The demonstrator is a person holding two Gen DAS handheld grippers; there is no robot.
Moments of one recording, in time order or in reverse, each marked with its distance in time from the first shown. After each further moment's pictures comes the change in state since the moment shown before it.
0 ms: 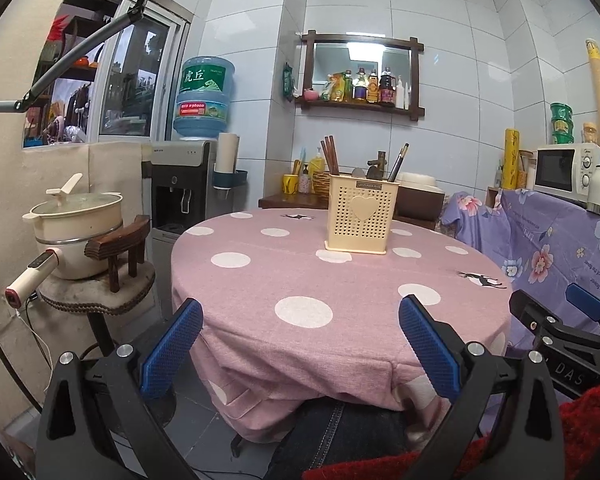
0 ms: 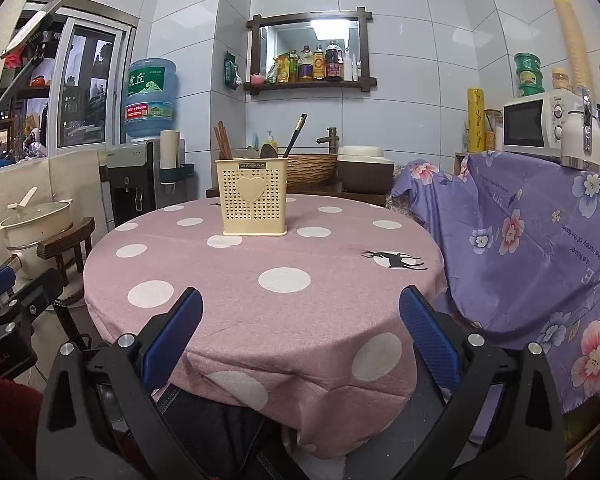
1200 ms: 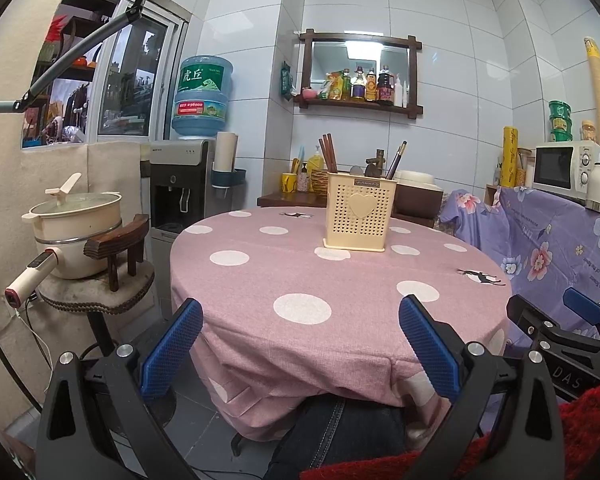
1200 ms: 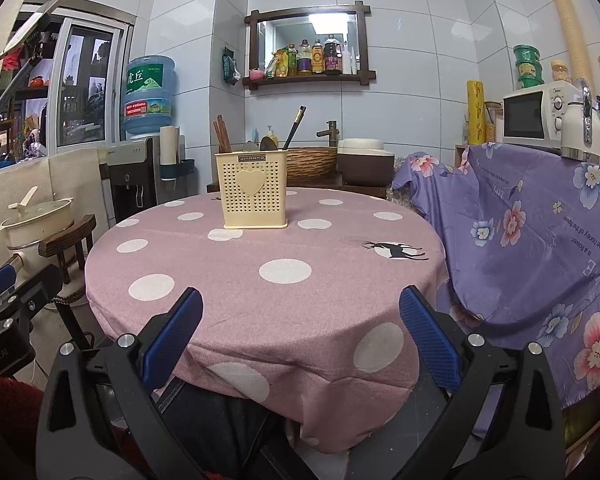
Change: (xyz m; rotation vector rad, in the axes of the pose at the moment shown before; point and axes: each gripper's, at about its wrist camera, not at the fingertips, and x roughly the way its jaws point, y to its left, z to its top) left arm -0.002 0.000 -0.004 0.002 0.003 -0.003; right arm 0.002 0.000 -0.005 0.012 0.020 0.002
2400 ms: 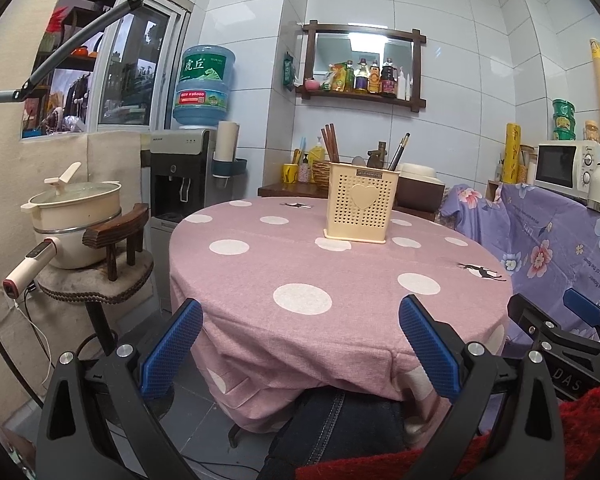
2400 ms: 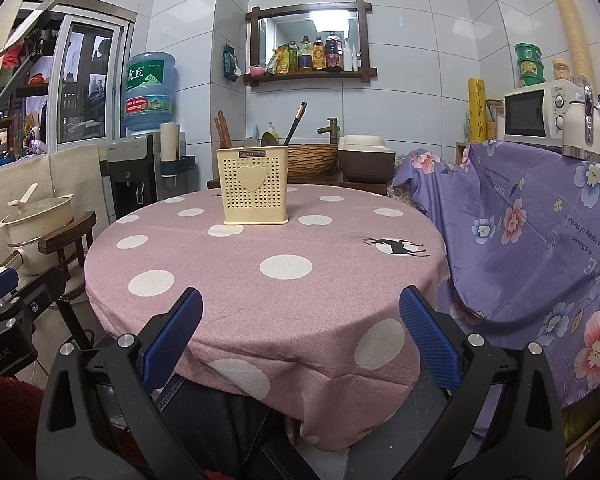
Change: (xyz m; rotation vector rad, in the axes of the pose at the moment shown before) left arm 0.004 0.004 -0.002 -0.013 0.036 -0.003; right arm 0.000 0.002 -0.002 0.000 0.009 0.000
